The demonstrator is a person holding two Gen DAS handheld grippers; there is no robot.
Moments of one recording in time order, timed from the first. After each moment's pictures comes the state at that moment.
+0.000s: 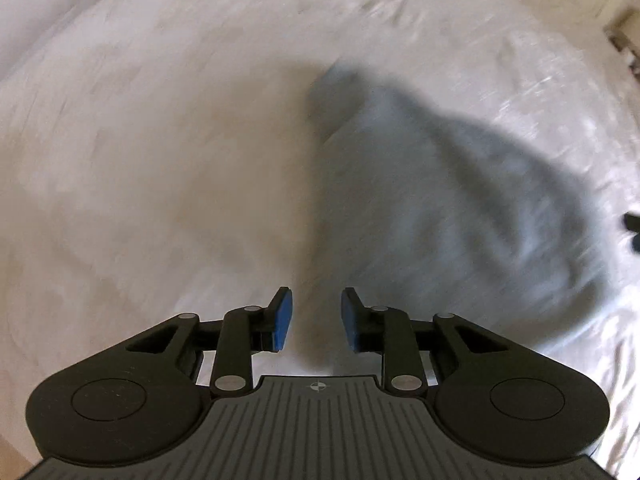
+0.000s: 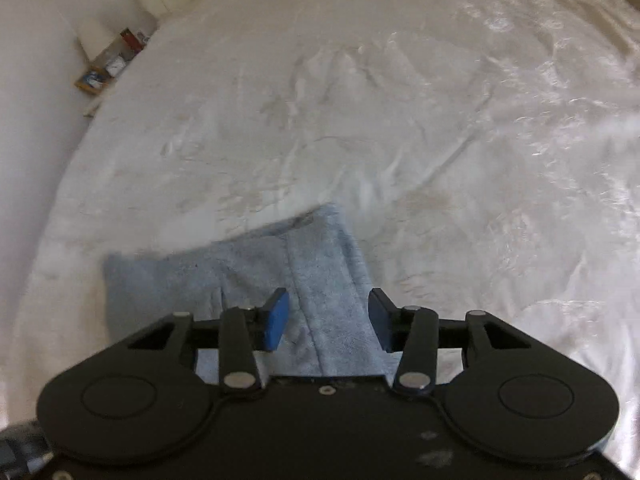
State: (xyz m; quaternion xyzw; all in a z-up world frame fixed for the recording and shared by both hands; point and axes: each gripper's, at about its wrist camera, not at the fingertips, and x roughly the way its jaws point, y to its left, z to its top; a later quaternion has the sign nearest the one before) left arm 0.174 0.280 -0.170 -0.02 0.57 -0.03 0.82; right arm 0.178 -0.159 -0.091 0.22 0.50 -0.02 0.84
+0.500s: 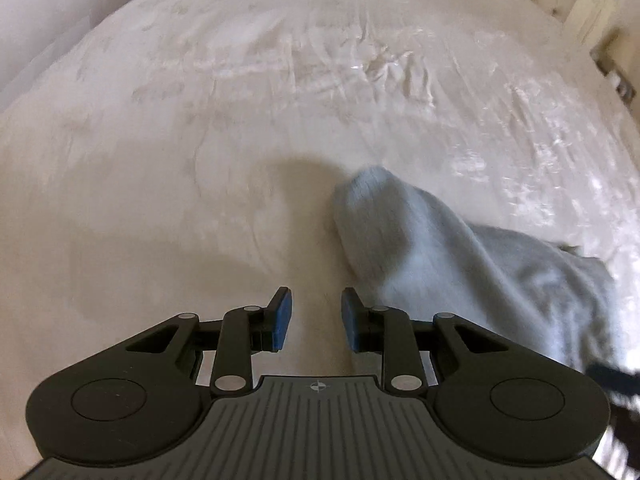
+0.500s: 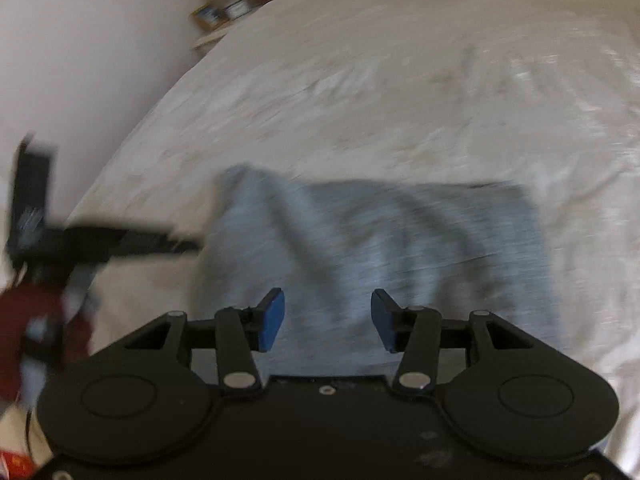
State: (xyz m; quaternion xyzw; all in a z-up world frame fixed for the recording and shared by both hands) left arm 0.268 0.293 -0.167 -0.01 0.52 -0.06 0.85; right arm 0.165 -0.026 -0.090 0.14 0.49 0.15 0.85
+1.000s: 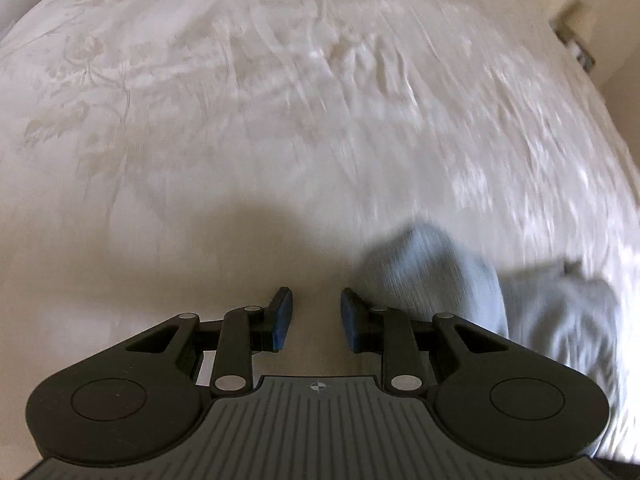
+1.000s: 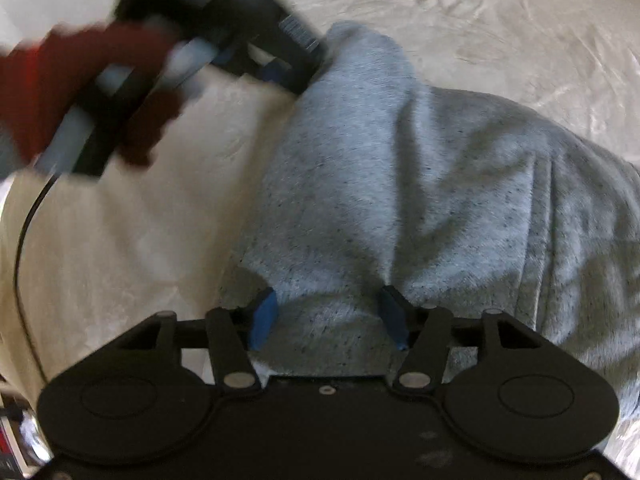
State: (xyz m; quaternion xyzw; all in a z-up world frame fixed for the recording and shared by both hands) left arm 0.347 0.298 -0.198 -0.03 0.54 -0.16 0.83; right arm 0.160 0.058 -0.143 0.02 0.55 0.25 0.80
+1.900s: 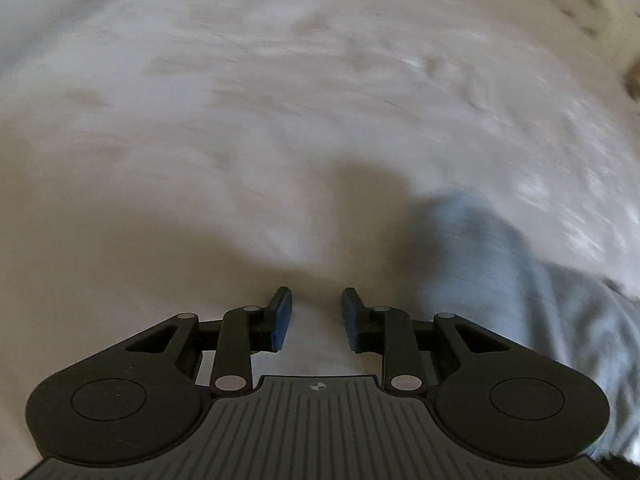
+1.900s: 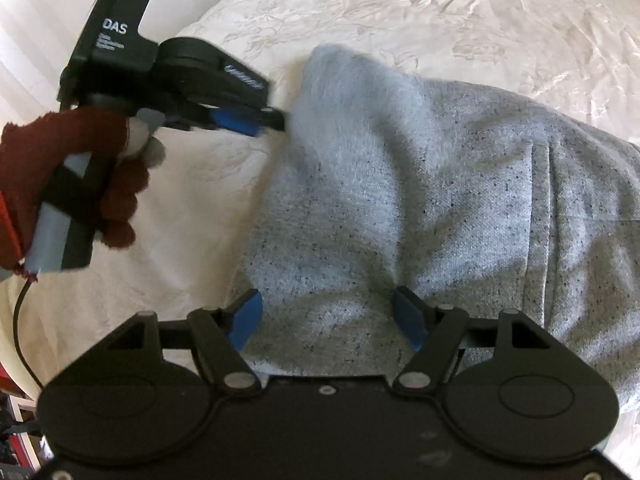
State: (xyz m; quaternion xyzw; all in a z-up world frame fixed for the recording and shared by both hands) left arm 0.294 0.337 -0.198 -0.06 0.52 -0.01 0.85; right arm 0.162 0.041 -0.145 0.06 0.54 0.25 0.80
